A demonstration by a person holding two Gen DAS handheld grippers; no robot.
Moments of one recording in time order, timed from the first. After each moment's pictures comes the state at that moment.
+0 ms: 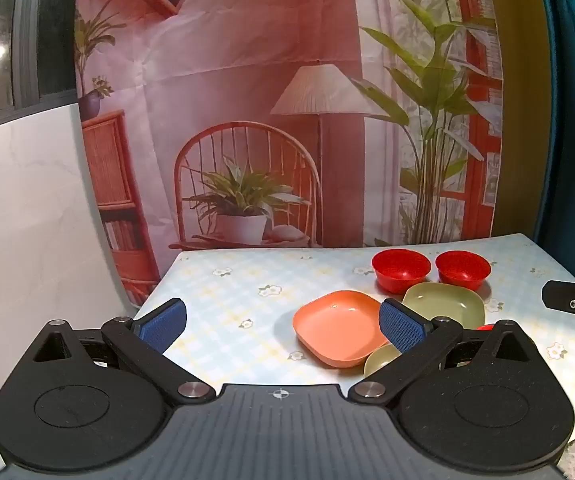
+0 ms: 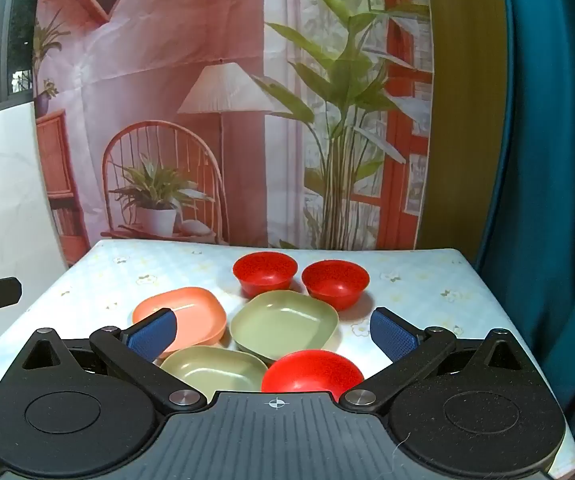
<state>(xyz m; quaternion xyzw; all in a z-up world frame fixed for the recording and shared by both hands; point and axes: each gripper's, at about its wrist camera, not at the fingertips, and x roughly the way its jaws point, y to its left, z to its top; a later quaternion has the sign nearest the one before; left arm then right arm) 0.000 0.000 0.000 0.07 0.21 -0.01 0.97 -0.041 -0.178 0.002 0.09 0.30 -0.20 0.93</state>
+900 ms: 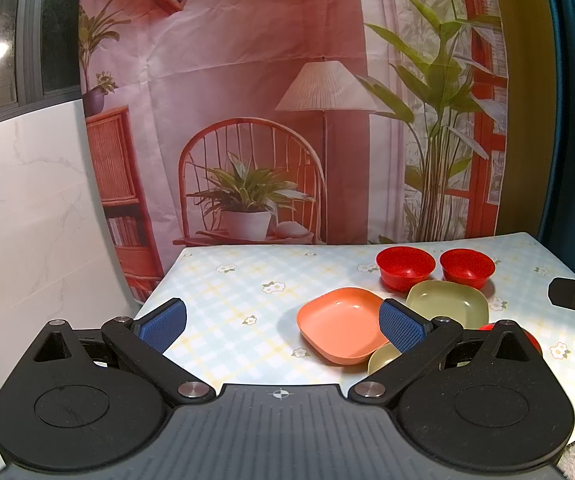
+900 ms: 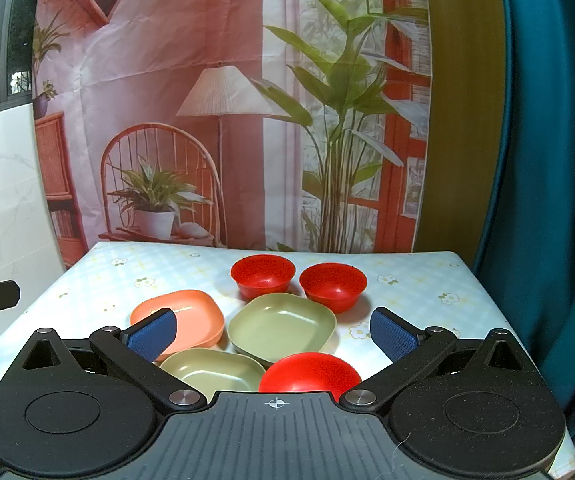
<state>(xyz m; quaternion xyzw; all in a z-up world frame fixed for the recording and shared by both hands) 0.001 0.004 -0.002 0.07 0.22 -0.01 0.97 -0.042 -0.176 0.002 0.09 0.30 -0.20 0.93</state>
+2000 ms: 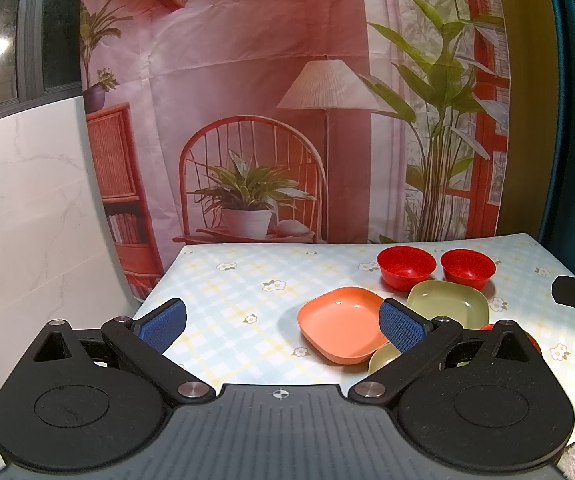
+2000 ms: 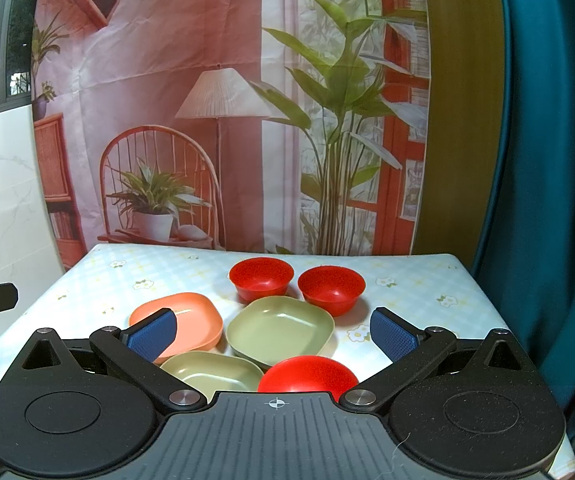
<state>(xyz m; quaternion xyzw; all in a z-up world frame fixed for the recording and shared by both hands) 0.002 0.006 -0.005 0.07 0.22 -0.01 0.97 -0.042 -0.174 0.001 0.09 0.30 -0.20 0.93</state>
